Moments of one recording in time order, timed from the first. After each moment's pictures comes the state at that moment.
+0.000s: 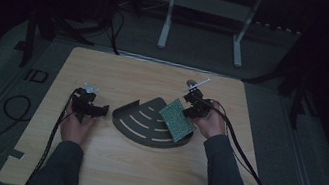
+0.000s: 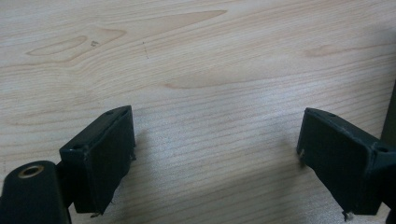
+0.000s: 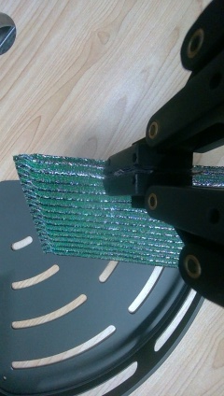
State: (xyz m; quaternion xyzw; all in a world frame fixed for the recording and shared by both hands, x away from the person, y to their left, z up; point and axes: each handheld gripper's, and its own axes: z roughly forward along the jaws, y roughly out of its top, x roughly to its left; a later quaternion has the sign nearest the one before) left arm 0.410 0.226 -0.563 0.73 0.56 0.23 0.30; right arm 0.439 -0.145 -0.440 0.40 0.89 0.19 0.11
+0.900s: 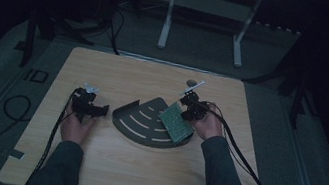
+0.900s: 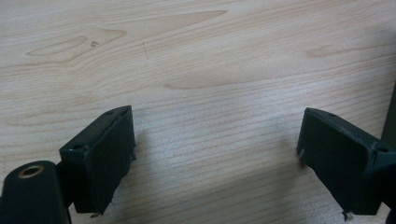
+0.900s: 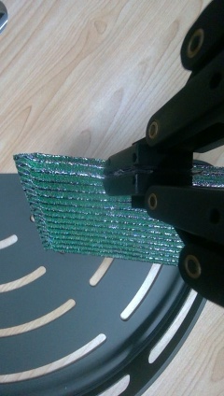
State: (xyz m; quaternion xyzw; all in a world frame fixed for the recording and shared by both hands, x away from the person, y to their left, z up) left arm 0.410 0.226 -0.563 0.73 0.57 0.23 0.31; right arm 0.437 -0.137 -0.452 0.39 0.90 0.17 0.12
